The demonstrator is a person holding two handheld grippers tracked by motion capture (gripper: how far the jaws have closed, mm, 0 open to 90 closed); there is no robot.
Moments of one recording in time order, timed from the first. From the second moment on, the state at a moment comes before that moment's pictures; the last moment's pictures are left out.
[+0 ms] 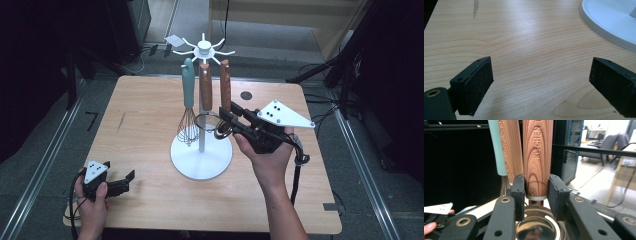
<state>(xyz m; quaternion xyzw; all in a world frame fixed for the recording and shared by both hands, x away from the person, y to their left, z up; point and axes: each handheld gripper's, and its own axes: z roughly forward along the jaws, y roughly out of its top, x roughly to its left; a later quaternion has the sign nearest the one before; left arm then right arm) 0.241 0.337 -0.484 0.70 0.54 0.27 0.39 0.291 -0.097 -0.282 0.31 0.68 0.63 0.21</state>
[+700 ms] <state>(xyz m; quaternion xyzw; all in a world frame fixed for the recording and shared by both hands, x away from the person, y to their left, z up) 0.244 0.336 -0.484 0.70 0.54 0.27 0.38 0.287 -0.102 -0.312 0.32 0.68 0.61 0.23</state>
